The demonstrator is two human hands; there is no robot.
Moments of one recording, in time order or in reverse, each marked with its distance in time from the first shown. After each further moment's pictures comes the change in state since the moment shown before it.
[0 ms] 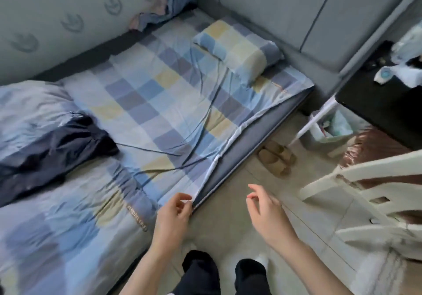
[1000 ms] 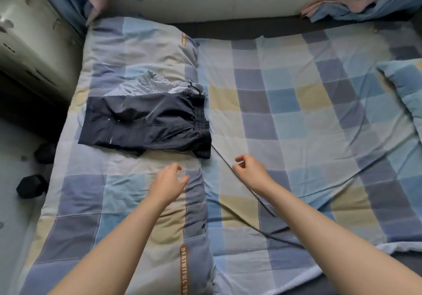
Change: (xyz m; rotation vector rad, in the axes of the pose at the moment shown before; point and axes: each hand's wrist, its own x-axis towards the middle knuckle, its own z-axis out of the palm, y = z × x) left_hand 0.340 -0.243 -0.264 0.306 0.300 -0.488; right_hand 0.421 -0.285 0.383 -0.176 -0.604 -0.265
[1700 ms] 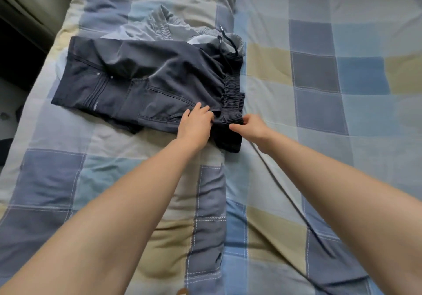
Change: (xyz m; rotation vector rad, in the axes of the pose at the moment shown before) left_hand 0.243 -0.030 0.085 0.321 0.206 0.262; right_hand 0.253 0.004 0.132 0.269 -0.169 -0.069
